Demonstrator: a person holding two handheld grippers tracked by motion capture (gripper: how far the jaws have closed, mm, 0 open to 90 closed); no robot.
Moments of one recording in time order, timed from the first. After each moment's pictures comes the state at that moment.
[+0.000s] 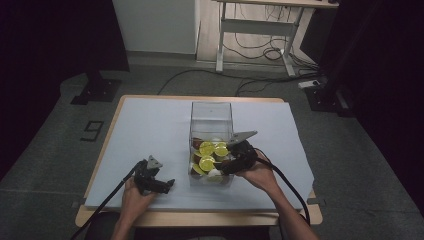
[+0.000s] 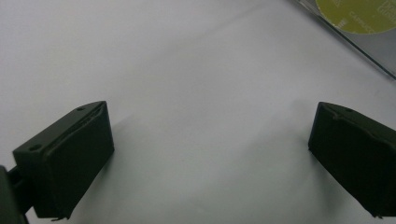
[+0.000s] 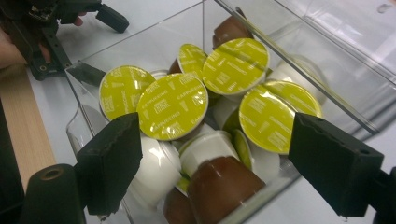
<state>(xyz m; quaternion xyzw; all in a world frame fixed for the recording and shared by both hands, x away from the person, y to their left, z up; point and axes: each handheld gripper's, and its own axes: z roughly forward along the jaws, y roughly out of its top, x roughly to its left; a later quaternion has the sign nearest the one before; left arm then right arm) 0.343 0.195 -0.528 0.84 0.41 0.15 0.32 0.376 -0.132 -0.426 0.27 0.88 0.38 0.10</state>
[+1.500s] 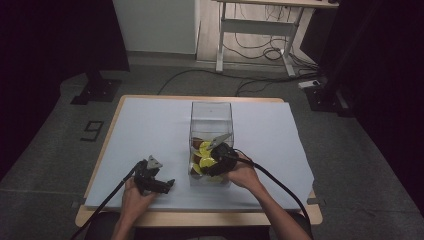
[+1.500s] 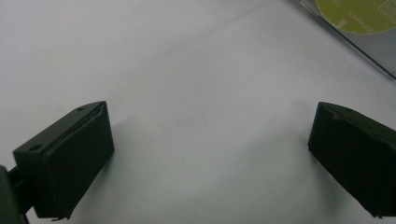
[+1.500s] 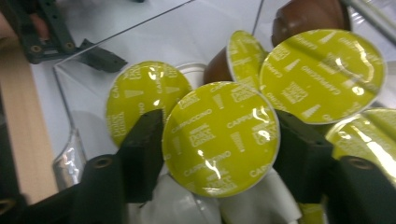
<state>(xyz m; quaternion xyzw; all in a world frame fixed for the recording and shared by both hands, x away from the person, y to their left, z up) 0.343 0.195 -0.528 0.84 0.41 0.16 0.32 0.388 -0.084 -0.452 0.23 0.91 0.33 0.06</state>
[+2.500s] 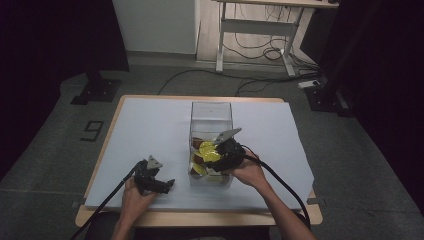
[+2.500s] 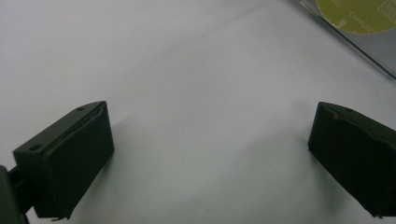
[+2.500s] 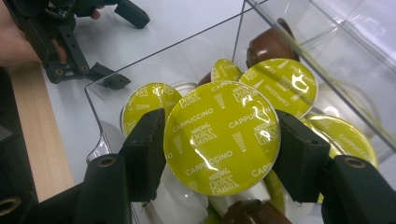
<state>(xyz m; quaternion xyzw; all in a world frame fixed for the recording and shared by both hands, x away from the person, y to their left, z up) 0.343 0.195 -0.528 0.84 0.41 0.16 0.32 0.381 -0.100 -0.422 0.24 0.90 0.36 0.09</state>
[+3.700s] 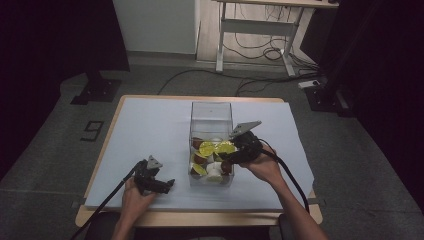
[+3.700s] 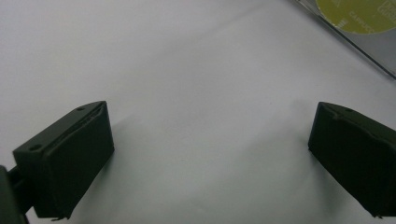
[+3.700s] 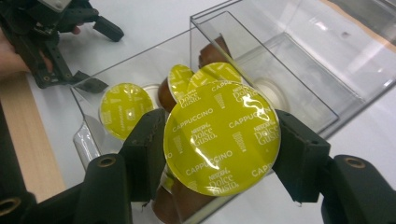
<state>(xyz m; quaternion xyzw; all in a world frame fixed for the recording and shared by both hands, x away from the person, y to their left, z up) 0.343 0.195 -0.528 0.84 0.41 0.16 0.32 0.380 -0.141 -0.389 0.26 0.88 0.37 0.13</state>
